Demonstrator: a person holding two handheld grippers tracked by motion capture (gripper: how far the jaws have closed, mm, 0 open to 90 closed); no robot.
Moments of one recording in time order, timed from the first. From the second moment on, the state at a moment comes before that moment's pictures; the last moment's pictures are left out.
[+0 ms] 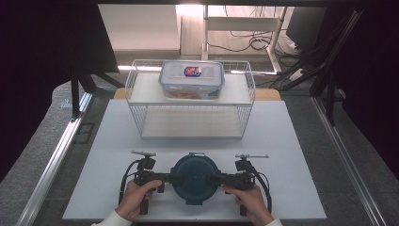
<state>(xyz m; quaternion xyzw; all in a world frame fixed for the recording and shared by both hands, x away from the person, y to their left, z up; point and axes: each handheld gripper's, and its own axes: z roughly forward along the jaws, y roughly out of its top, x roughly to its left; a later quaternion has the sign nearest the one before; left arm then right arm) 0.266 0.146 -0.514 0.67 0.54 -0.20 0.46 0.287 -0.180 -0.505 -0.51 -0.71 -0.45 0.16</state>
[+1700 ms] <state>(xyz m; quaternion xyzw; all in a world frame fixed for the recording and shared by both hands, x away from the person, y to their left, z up) 0.277 0.149 -0.429 0.70 0.50 -0.11 0.50 0.295 -0.172 -0.418 -0.43 -0.75 -0.50 0.06</state>
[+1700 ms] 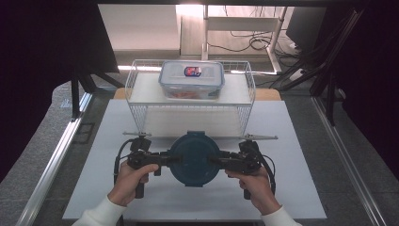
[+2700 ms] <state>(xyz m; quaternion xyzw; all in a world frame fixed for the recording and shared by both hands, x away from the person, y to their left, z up) 0.313 0.155 -0.322 0.70 0.47 -0.07 0.53 0.325 -0.167 -0.312 -0.41 -0.74 -0.53 0.01</state>
